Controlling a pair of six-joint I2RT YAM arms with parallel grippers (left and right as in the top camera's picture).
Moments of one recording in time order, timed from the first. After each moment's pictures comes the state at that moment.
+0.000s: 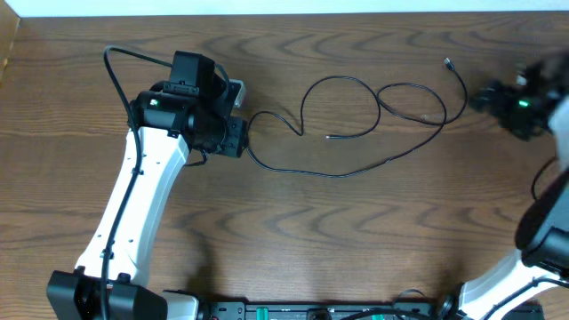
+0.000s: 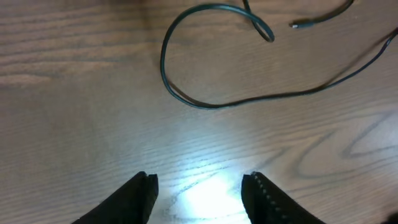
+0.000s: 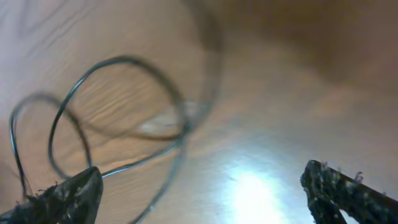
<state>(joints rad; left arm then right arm) -0.18 1.53 1.41 -1.13 0.22 0.04 -0.40 1.92 1.47 -0.75 -0.40 0.14</state>
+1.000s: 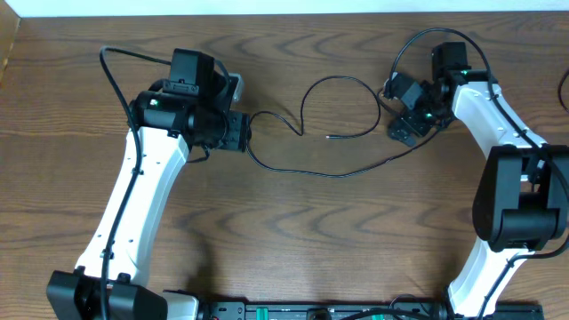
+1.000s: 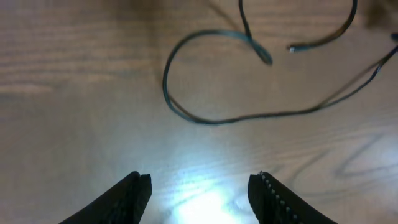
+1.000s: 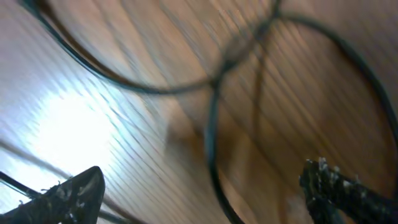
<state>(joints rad) -0.18 1.53 1.41 -1.06 0.22 -0.02 0.04 2.02 1.47 -0.75 -0.30 -0.85</state>
